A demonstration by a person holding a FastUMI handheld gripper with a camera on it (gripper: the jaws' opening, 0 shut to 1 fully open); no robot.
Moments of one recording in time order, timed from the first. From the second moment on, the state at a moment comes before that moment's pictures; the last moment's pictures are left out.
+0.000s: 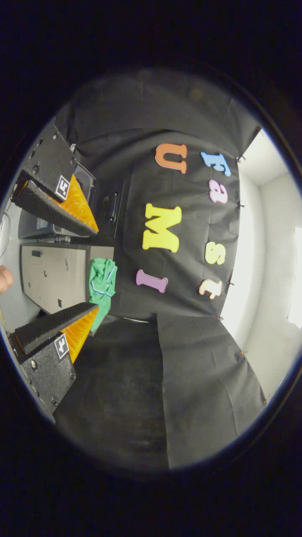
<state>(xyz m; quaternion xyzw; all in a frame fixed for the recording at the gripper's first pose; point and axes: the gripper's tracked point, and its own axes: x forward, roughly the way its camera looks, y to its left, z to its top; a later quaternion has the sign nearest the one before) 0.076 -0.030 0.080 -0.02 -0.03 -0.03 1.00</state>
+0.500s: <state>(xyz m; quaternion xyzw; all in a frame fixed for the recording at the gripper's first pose) 0.265 -0.083 0.090 -0.04 0.05 0.01 1.00</state>
